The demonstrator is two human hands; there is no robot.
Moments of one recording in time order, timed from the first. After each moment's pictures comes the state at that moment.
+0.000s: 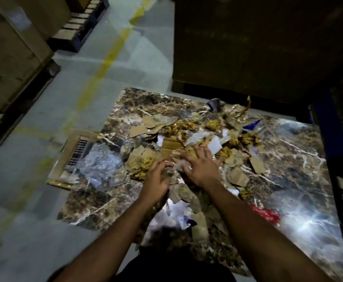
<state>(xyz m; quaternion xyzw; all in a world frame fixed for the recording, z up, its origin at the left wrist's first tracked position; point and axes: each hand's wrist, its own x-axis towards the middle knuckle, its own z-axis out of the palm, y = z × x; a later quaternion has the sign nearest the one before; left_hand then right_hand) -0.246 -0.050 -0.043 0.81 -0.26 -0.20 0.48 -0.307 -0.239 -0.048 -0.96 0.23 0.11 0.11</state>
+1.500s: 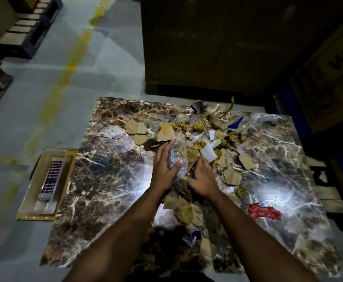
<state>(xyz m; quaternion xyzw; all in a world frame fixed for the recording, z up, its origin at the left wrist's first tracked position) -0.197 -0.128 -0.077 0.73 -0.28 -0.24 0.57 -0.316 -0.239 -0.047 -0.90 0.34 0.14 0.25</state>
